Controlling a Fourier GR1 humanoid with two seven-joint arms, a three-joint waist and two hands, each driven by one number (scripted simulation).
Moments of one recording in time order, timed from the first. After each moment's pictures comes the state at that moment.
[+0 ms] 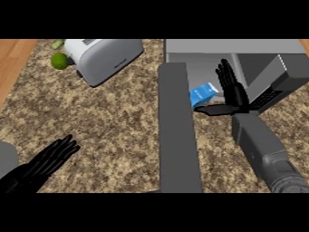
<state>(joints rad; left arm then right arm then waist) 0.21 0.00 0.22 -1.88 0.30 -0.96 0.10 -0.85 -0.14 -0.45 -0.14 0.14 0.13 -0.86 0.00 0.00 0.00</state>
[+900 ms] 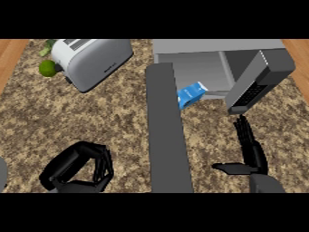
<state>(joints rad) 0.05 0.00 0.00 -1.63 -0.11 -0.77 -0.14 -0.33 -0.11 -0.33 -0.42 0.15 0.18 -0.96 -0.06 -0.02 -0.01</state>
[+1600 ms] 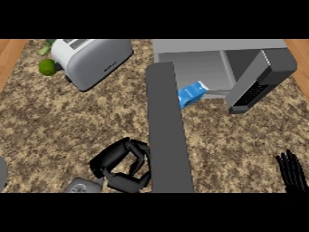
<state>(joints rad) -0.10 0.00 -0.29 -1.38 -0.27 -0.50 -0.32 0.16 -0.18 -0.28 -0.98 0.00 0.33 -0.89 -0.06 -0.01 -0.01</state>
